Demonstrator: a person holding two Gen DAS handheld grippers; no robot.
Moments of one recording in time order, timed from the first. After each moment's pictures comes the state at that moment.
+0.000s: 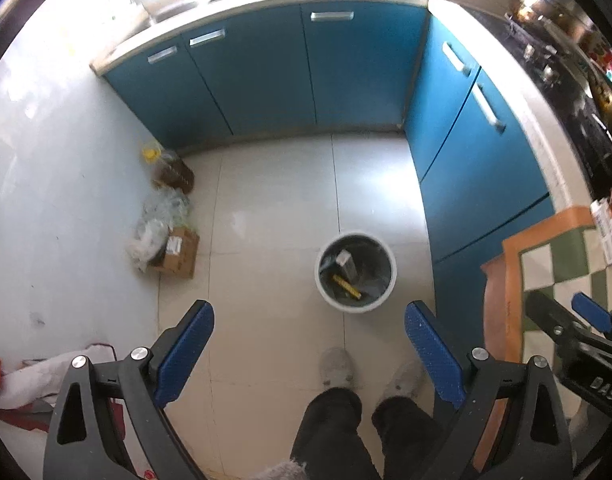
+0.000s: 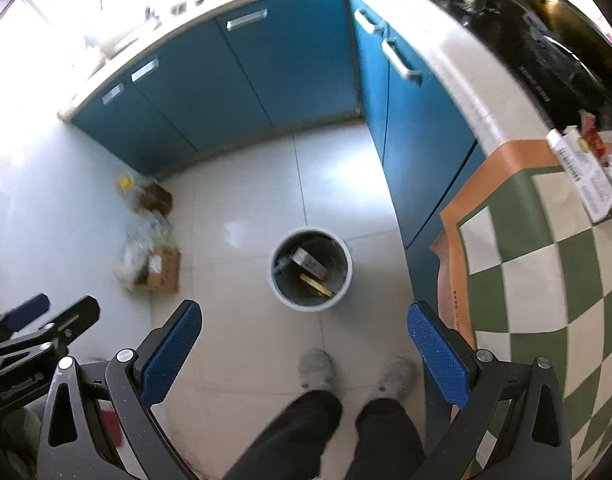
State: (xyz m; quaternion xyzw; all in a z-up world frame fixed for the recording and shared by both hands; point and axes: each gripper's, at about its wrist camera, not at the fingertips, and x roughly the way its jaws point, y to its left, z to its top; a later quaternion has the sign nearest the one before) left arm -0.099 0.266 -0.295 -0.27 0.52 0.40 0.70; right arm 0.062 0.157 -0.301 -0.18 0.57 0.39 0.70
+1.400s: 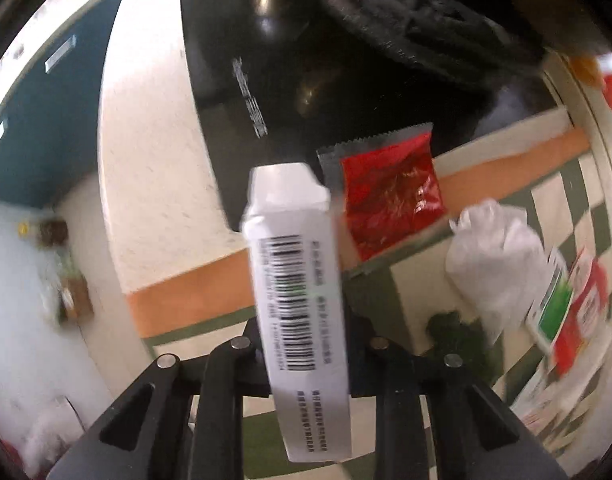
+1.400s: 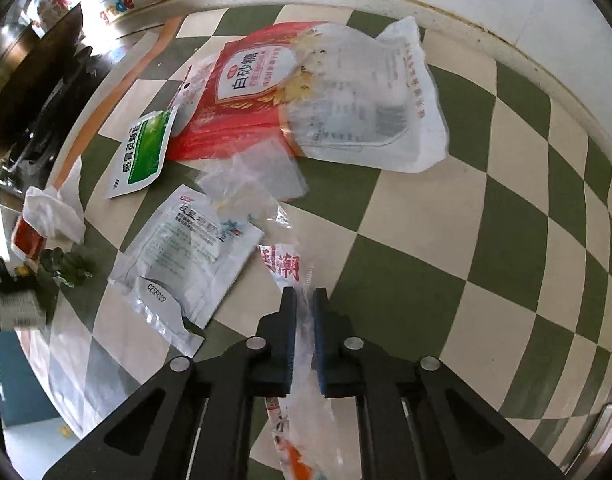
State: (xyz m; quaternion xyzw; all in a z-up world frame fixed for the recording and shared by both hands) left arm 0.307 0.090 -0.333 -0.22 0.63 0.21 0.71; right arm 0.323 -0.264 -0.329 0.05 0.59 -0.03 0.80
